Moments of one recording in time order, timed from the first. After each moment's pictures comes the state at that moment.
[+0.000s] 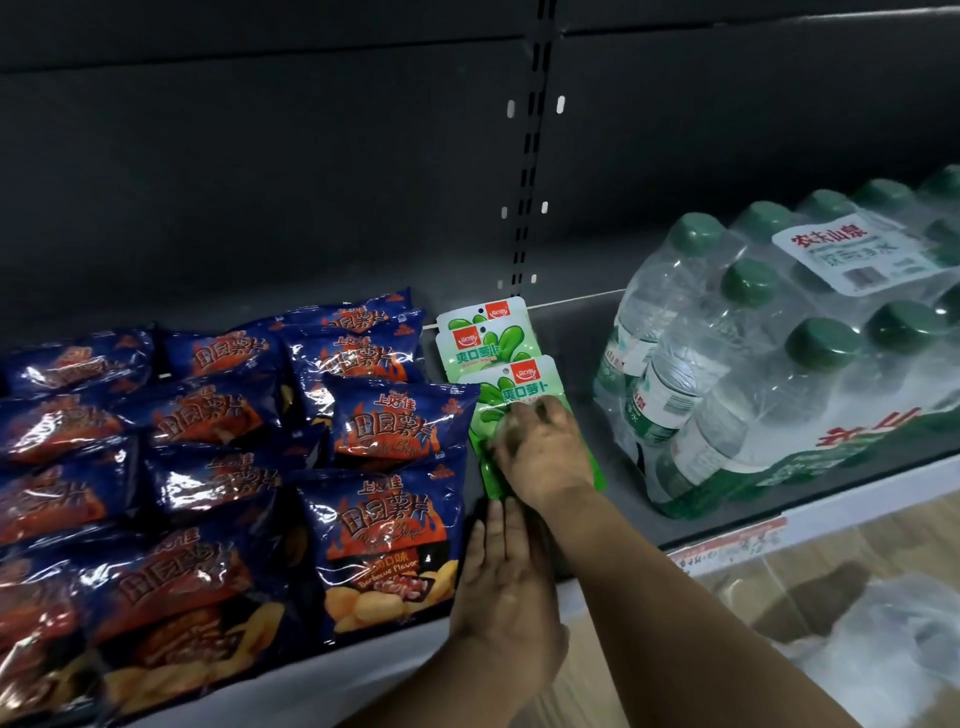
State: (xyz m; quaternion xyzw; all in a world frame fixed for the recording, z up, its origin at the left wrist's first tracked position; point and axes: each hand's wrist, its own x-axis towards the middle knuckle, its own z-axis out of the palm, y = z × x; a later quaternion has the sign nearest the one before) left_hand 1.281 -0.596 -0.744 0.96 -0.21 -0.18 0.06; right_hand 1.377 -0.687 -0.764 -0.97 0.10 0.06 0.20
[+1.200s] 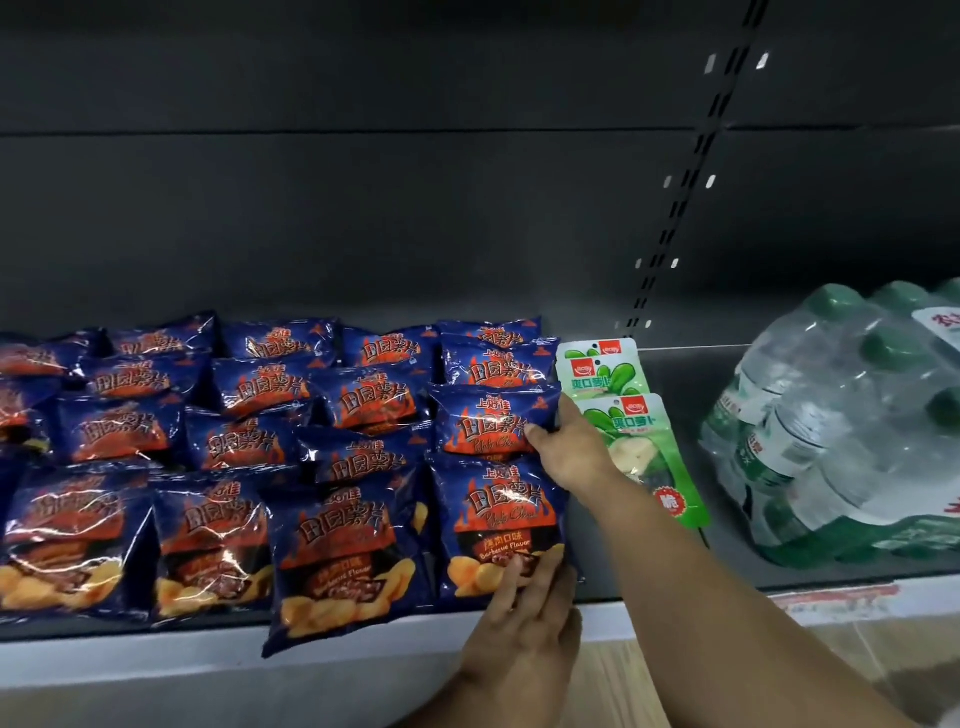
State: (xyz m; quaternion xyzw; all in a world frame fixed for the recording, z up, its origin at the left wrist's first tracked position) left_hand 1.244 -0.496 -0.777 0.94 -0.32 0.08 -0.10; right_hand 1.387 -0.595 -0.713 -0.87 0.11 0.10 0.46
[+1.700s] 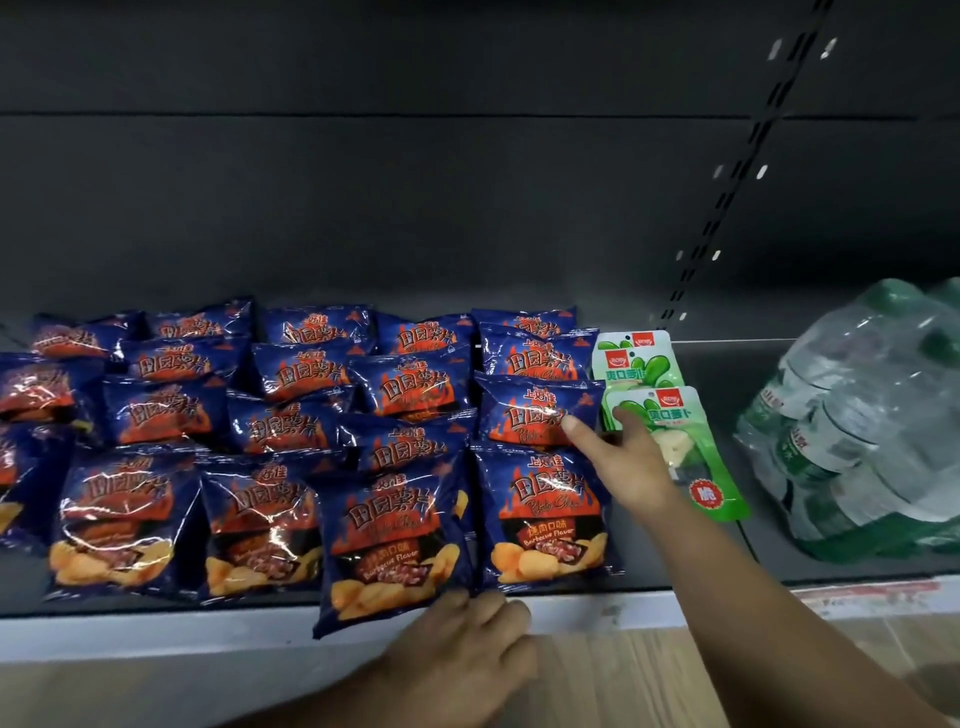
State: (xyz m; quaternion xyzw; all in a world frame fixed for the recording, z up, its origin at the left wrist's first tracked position) left_hand 1.233 -0.398 -0.750 0.89 -0.44 0.11 -0.02; right_hand 1.355 -0.593 -0.709 -0.80 0.17 0.05 0.57
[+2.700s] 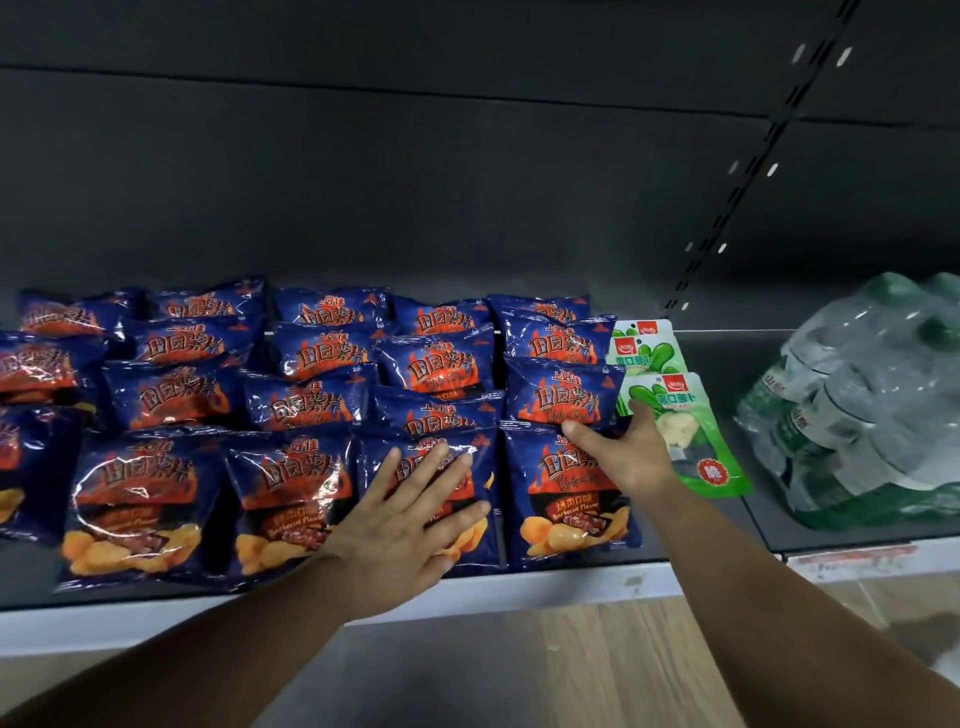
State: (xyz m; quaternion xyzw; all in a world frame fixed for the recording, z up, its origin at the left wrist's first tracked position) left_hand 1.295 -0.302 -0.782 0.90 -0.37 0.20 -0.08; right_hand 1.348 -0.567 -0.723 -0.82 0.21 0.03 0.54
